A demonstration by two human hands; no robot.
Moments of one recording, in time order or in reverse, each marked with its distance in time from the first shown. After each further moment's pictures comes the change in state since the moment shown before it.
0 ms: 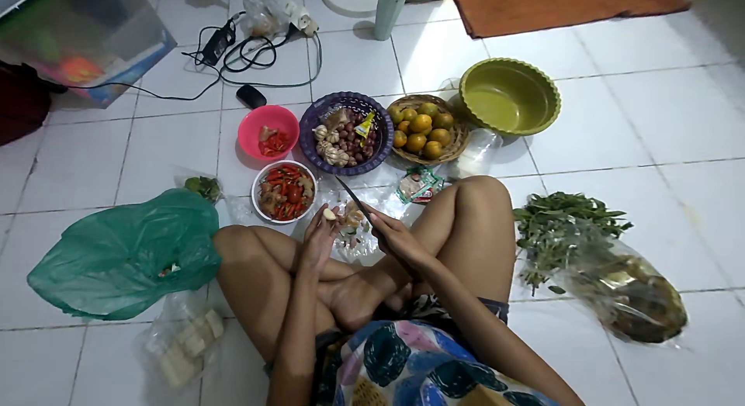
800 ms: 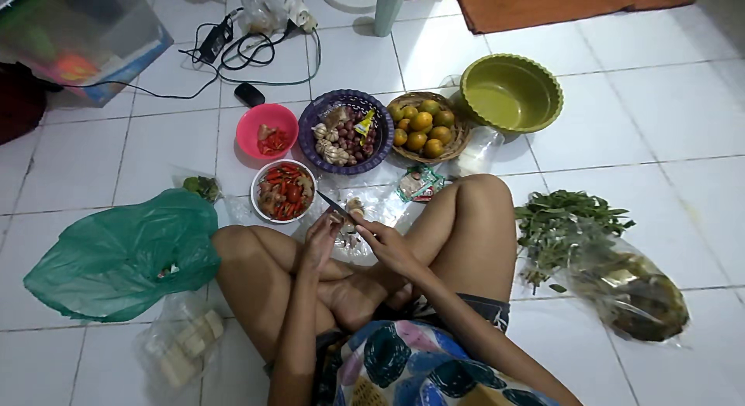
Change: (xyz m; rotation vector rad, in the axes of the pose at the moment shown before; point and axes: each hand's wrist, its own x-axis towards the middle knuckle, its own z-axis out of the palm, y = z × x) left_hand -0.002 0.005 0.005 0.026 -0.018 -0.016; right_hand -0.008 0.002 0.016 -0.564 0.040 -0.142
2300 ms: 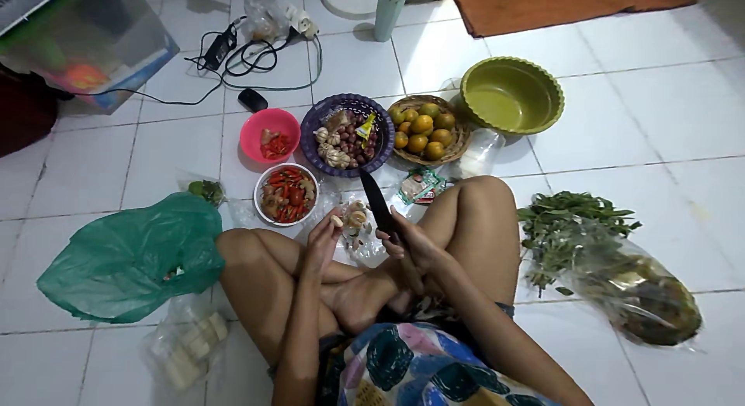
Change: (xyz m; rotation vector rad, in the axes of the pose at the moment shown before) left_hand 0.003 -0.007 -0.010 0.033 -0.028 0.028; right_hand 0.006 0.024 -0.026 1.142 -0.153 0.403
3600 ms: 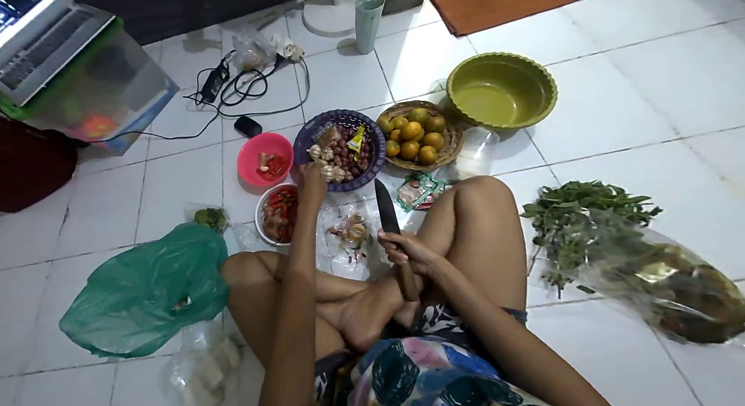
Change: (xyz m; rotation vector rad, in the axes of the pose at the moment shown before) left_hand 0.143 0.074 0.050 1.648 -0.042 0.235; right_hand 0.024 0.012 -0.034 -0.002 -0.117 -0.063
